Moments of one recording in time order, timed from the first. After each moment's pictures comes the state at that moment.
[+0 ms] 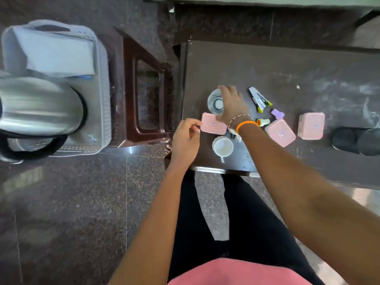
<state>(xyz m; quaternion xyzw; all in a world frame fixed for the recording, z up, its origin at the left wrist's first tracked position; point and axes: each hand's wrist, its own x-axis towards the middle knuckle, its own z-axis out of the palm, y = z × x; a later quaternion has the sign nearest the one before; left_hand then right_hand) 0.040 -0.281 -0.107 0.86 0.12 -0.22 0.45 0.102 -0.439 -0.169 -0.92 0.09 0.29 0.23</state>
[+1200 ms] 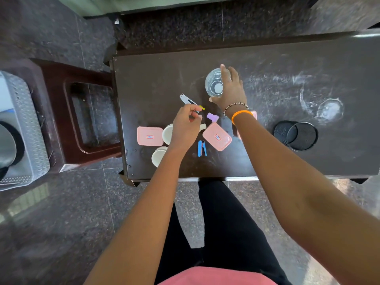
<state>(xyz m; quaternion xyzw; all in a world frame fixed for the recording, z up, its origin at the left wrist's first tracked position) 0.069 -0.512 -0.125 0.83 0.11 -0.31 0.44 0.104 -0.658 -0.173 -0.90 0.22 0.23 0.30</state>
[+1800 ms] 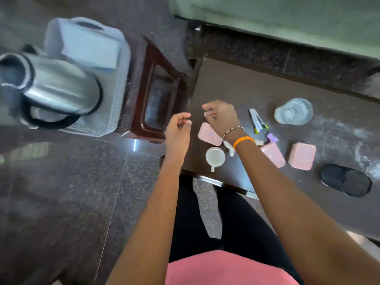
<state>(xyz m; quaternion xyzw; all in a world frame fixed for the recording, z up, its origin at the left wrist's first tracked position) 0.055 -0.315 -0.070 0.74 0.34 -0.12 0.57 0.106 -0.435 -0.094 -0.88 0.00 0.24 0.41</state>
